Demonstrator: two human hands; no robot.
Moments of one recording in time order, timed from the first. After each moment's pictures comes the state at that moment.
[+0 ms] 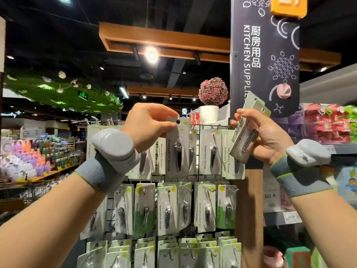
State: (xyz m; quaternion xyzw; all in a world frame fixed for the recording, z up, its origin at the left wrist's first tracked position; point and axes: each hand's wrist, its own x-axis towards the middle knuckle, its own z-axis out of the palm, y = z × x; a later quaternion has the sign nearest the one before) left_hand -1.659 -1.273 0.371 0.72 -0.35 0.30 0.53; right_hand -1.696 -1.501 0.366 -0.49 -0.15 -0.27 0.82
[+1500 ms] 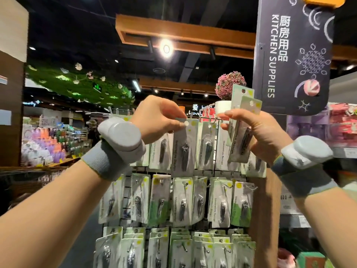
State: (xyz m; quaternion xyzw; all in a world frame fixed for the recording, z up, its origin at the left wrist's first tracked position) left_hand -1.656 -1.242 0.368 0.78 -0.34 0.31 0.43; right_hand -1.691 -1.454 0.361 -0.62 -0.20 -0.28 0.71
